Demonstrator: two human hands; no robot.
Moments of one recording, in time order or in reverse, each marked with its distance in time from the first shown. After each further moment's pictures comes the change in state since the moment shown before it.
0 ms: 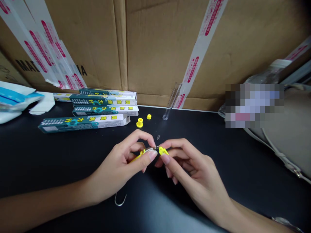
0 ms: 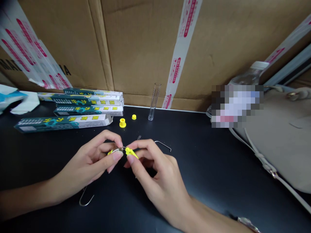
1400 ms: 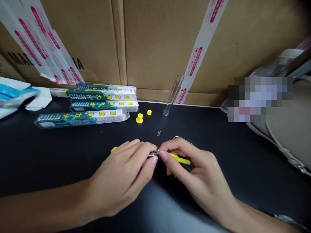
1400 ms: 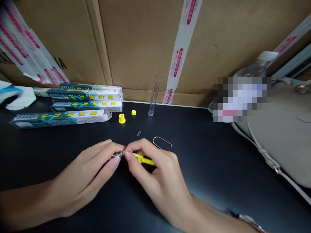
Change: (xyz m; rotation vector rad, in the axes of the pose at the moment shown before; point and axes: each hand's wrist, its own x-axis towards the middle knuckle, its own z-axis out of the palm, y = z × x) left_hand -0.013 0.001 0.005 0.914 -0.027 0.359; right_hand 0.002 -0.004 0.000 -0.157 -0.027 -0.005
